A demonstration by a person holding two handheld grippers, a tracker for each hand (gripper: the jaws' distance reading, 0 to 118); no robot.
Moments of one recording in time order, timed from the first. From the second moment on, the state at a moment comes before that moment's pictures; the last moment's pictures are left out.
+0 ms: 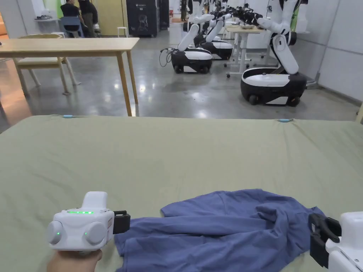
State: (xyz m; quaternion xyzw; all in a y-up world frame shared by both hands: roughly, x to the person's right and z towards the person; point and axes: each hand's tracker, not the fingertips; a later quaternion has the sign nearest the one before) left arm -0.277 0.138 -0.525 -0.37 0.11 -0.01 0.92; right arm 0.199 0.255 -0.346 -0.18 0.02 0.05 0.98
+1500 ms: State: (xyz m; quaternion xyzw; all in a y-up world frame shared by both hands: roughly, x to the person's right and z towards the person) left arm -0.251 0.307 -0.519 -0.28 0.06 -0.14 0.95; right arm 0.338 0.334 -0.549 -0.26 -0.02 0.01 0.97
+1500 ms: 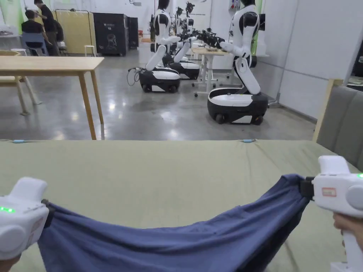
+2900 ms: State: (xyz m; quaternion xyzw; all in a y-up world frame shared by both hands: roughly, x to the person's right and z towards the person) left arm -0.287 0.294 -0.518 -0.27 0.04 -0.04 0.96; right arm 0.370 0.292 -0.516 -0.21 -0.02 0.01 0.98
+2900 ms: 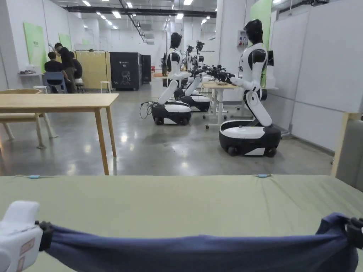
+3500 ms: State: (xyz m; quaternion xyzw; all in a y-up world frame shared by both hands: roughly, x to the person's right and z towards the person) left arm -0.240 0.256 -0.369 -0.28 0.04 -0.09 0.95; right arm 0.283 0.256 -0.367 -0.20 0.05 0.12 0.97
